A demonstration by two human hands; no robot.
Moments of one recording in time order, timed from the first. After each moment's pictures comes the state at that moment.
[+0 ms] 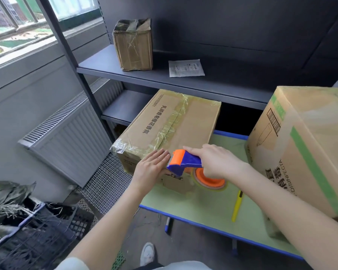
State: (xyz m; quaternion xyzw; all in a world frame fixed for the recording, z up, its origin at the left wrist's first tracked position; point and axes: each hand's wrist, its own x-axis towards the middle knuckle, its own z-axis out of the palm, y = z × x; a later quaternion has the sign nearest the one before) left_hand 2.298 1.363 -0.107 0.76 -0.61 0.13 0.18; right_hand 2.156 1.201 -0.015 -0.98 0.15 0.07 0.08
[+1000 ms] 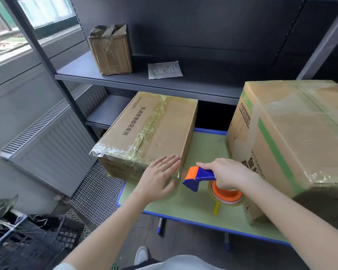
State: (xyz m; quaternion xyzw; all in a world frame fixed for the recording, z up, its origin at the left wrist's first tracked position) left_hand 2.229 1.330 -0.101 0.74 -0.66 -0.01 0.16; right_hand 2.069 1.170 -0.031 -0.96 0.22 0.18 0.06
